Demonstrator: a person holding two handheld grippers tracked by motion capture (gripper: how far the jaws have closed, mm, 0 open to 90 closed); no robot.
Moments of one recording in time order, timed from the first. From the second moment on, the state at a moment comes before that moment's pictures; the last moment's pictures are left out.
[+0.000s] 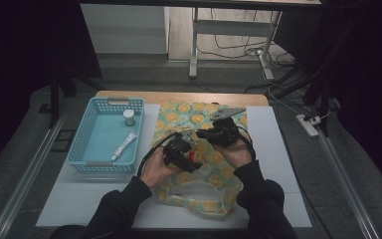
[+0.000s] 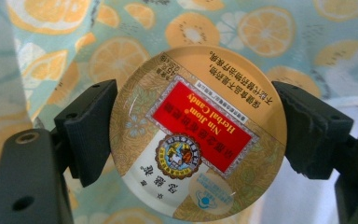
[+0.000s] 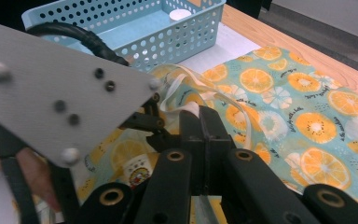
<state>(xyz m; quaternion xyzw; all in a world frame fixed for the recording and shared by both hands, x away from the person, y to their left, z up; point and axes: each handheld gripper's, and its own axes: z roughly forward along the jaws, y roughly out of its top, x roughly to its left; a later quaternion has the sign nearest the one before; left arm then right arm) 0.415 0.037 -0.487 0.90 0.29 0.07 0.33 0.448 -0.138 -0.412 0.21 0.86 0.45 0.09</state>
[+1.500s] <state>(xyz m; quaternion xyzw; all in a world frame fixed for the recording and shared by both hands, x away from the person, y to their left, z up) 0.424 0.049 -0.496 0.87 0.32 0.04 0.38 0.452 -0.138 -0.419 0.22 0.87 0.44 0.09</state>
